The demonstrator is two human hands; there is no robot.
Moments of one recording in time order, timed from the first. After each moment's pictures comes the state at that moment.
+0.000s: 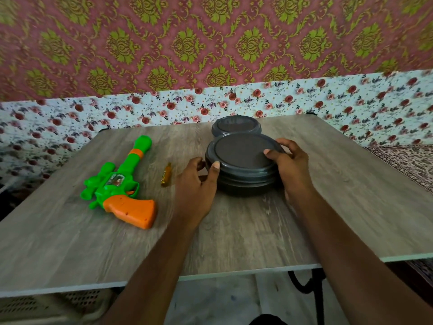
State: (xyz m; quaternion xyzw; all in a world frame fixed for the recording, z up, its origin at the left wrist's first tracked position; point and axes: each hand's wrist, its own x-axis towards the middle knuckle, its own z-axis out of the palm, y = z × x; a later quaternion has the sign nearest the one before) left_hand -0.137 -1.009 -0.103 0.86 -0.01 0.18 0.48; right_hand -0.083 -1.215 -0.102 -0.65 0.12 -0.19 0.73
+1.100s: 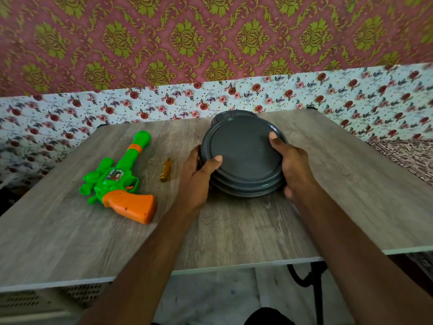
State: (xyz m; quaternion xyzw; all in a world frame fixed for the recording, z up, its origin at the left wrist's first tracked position) left_hand -0.122 -1.013 -0.107 0.68 -0.05 0.11 0.72; right_hand -0.100 -1.213 -0.094 -0.58 0.11 -0.10 0.80
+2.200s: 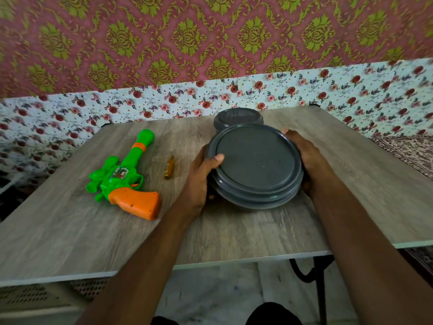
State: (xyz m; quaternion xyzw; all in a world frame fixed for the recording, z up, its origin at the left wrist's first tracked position) left_hand -0.136 -1.010 -0.102 0.63 -0.09 0.01 0.77; right_hand -0.108 -1.238 -0.084 -0.62 0.09 -0.06 0.78
